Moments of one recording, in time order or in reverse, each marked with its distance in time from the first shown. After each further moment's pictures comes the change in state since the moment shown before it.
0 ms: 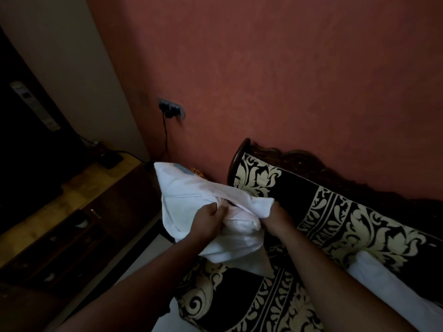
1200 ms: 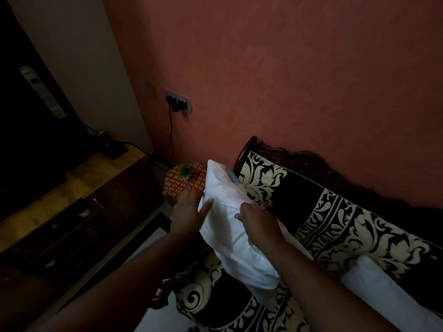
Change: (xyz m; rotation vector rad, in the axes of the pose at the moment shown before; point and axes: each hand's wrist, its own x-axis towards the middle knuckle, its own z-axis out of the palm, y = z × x) left_hand 0.015 -0.043 -0.043 0.470 0.255 0.242; right_hand -0.044 -0.039 0.033 -0.448 0.261 -0.651
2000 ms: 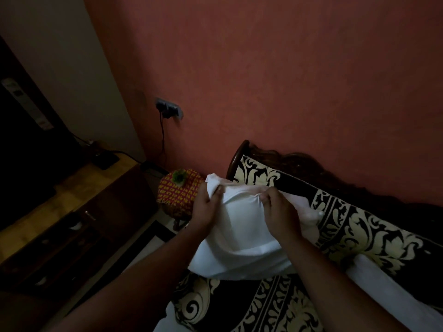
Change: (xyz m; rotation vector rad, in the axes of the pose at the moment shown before) left_hand 0.031 0.063 0.023 -0.772 -0.025 -0.201; right_hand 0.003 0.054 -0.026 0.325 0.413 0.143
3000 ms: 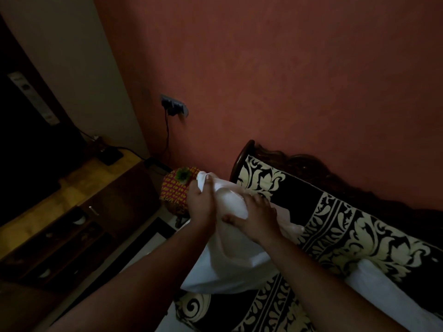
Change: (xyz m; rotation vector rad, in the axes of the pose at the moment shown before) left_hand 0.006 0.021 -0.002 -0.140 0.385 -0.165; right_hand 0.003 -0.053 0.026 -0.170 -0.444 0.102
